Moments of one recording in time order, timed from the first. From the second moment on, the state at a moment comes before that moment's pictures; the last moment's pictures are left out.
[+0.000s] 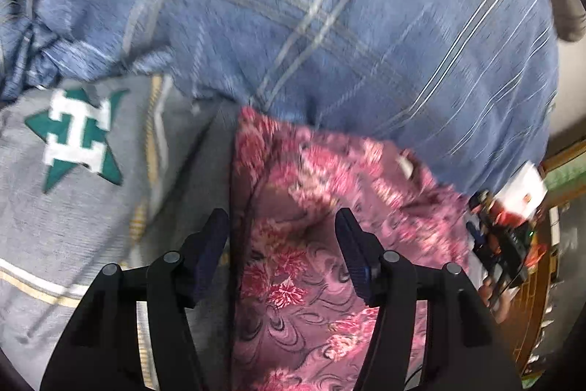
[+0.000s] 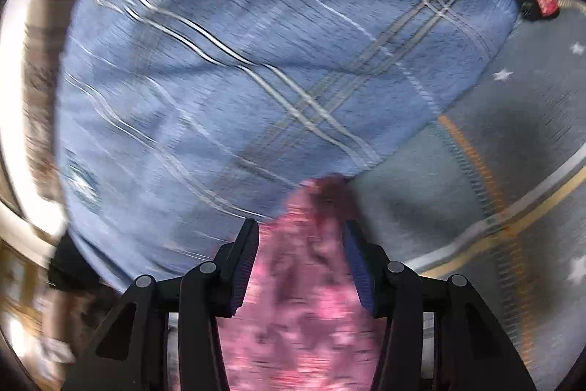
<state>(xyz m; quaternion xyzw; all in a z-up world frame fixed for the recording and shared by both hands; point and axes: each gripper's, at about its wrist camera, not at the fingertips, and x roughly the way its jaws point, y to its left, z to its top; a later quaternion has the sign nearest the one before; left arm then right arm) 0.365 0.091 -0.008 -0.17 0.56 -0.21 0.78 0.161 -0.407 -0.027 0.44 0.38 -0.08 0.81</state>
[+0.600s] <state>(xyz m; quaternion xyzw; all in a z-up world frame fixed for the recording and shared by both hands) 0.347 0.088 0.037 -0.13 0.48 -0.18 0.85 0.206 -0.371 0.014 0.31 0.35 -0.04 0.89</state>
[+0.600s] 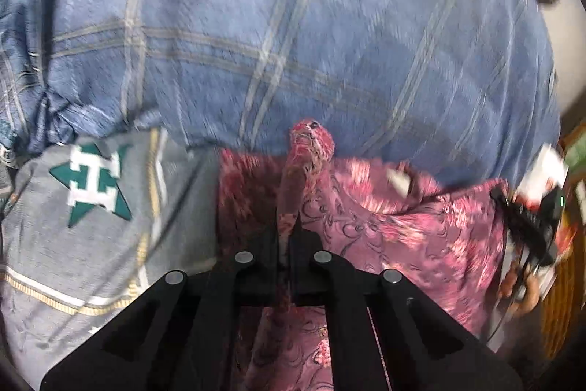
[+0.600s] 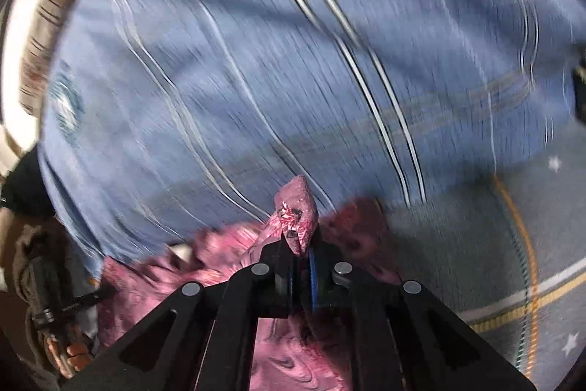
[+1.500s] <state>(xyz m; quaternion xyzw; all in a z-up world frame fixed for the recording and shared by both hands) 0.326 0.076 -0.017 -0.09 0.54 -0.13 0.82 0.207 -0.335 -0.036 0.28 0.44 -0.04 0.85</state>
